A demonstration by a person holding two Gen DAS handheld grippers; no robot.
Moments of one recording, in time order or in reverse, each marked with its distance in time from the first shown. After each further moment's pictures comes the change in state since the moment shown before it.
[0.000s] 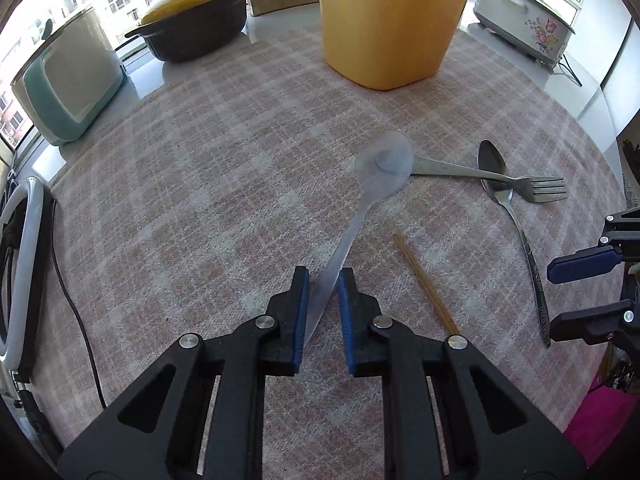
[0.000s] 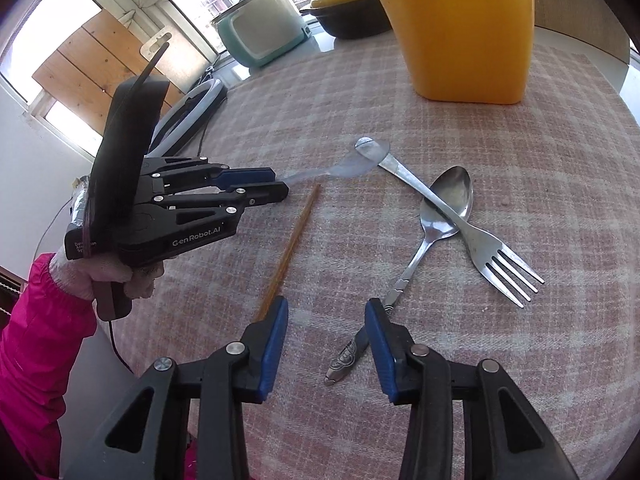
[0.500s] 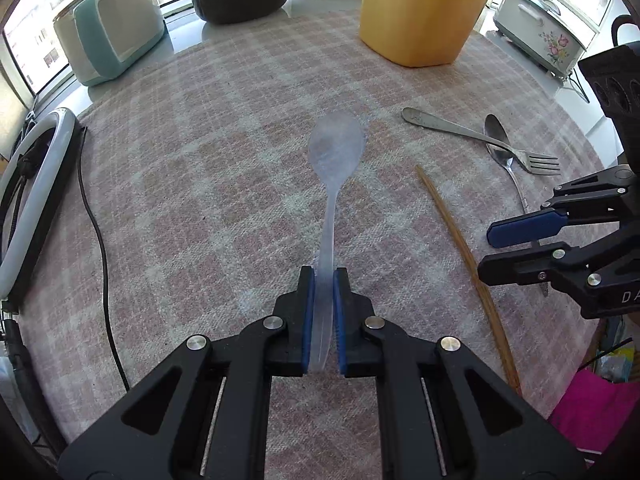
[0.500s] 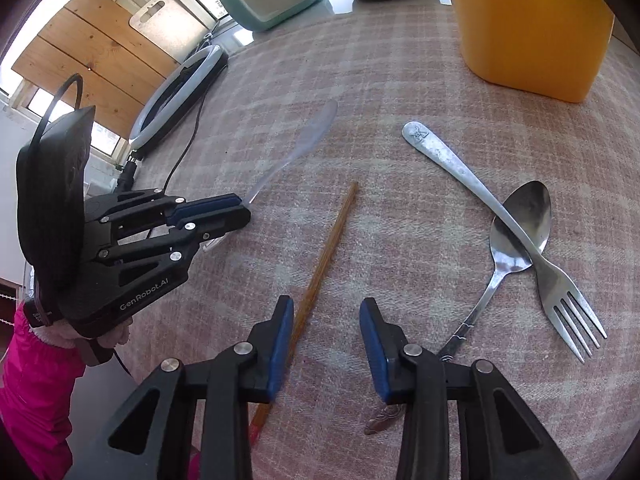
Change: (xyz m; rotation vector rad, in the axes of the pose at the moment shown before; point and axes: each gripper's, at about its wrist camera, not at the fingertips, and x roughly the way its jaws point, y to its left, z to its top) left arm -0.025 0.023 -0.055 -0.093 0.034 -0.006; right arm 0.051 0.021 0.033 -0.002 0.147 0.009
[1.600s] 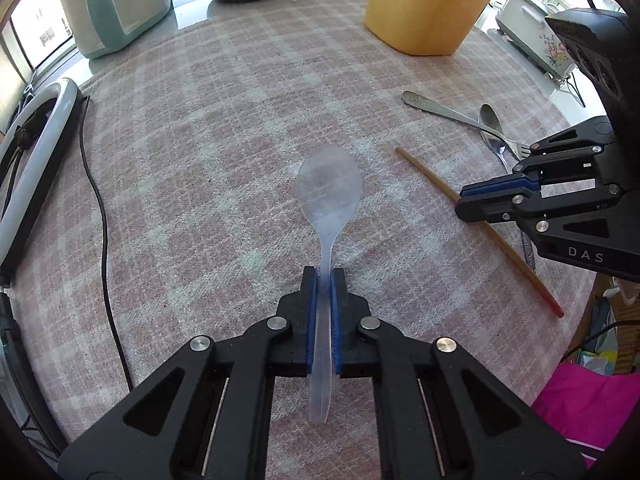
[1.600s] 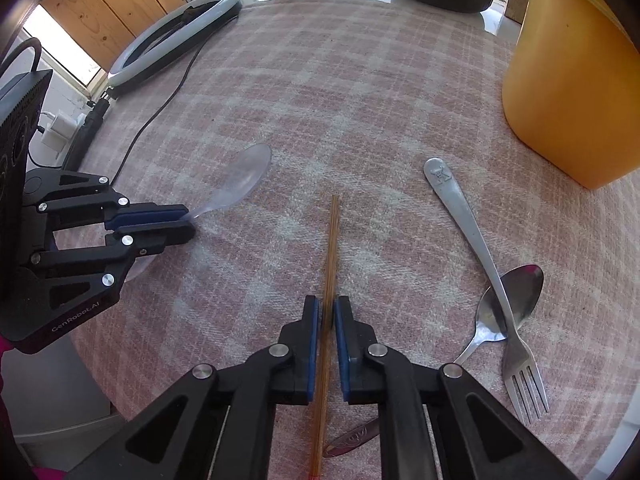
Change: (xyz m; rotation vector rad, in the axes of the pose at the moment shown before) left arm -0.005 0.009 -0.009 -0.060 0.046 -0.059; right arm 0.019 0.030 0.023 -0.234 0.090 -0.222
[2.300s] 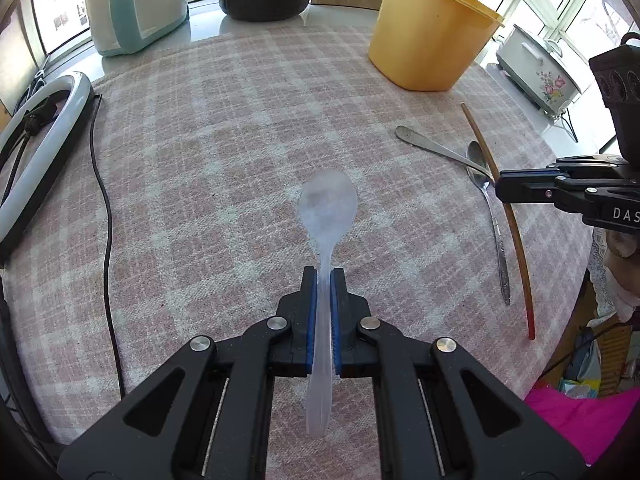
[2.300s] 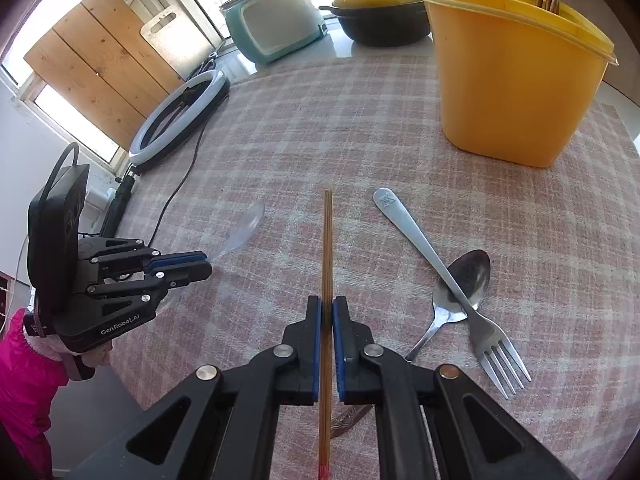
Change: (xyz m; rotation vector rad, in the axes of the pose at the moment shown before) left arm -0.019 -0.001 -0.001 -0.080 -0.088 -0.050; right arm -0.059 -0.045 -0.027 0.180 -0.215 0.143
